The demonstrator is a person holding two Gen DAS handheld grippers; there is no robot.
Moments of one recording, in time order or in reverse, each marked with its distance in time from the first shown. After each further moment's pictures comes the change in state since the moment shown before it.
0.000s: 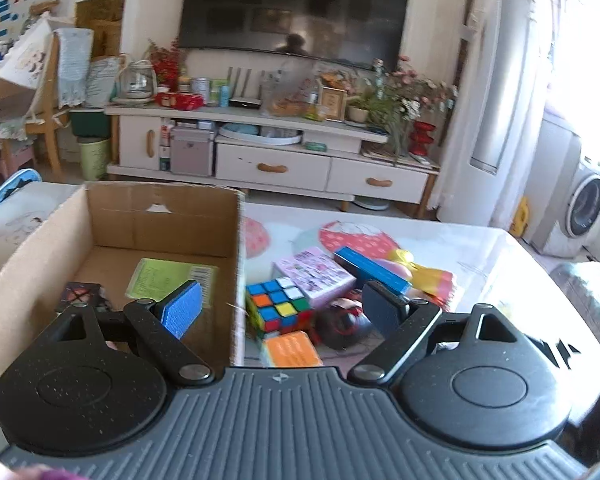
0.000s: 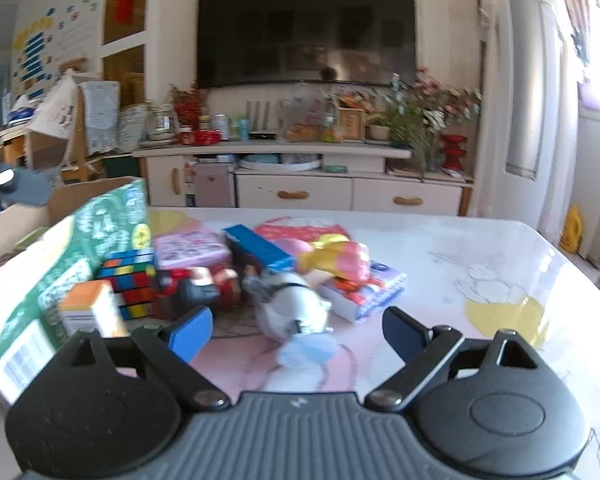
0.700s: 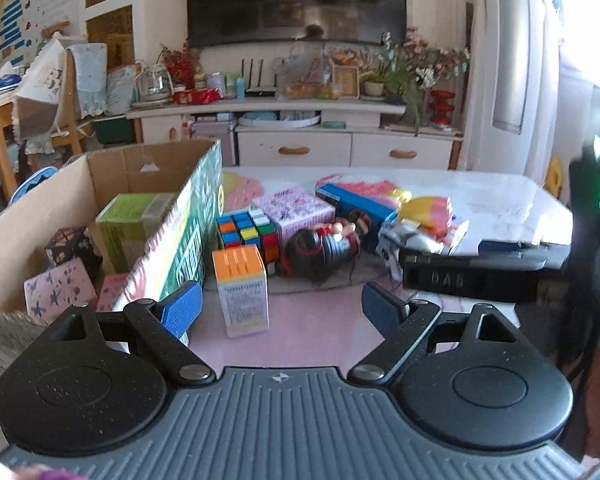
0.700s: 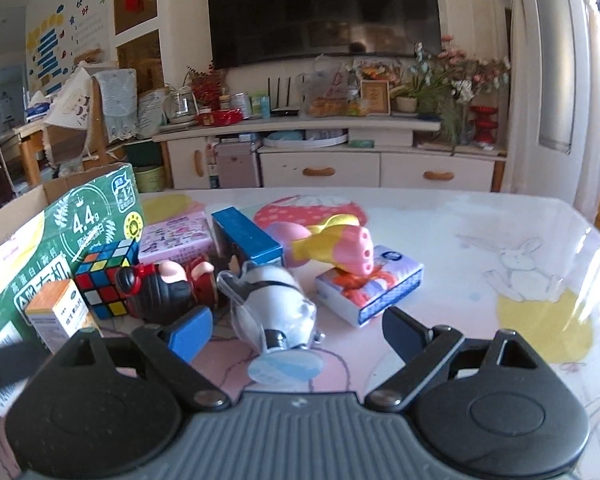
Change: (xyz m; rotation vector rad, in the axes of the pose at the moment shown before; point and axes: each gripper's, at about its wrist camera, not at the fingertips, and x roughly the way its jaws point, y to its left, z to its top) left arm 0.020 -0.034 -0.048 0.089 0.018 0.159; right arm 0.047 -0.030 0.008 0.019 0.079 0.143
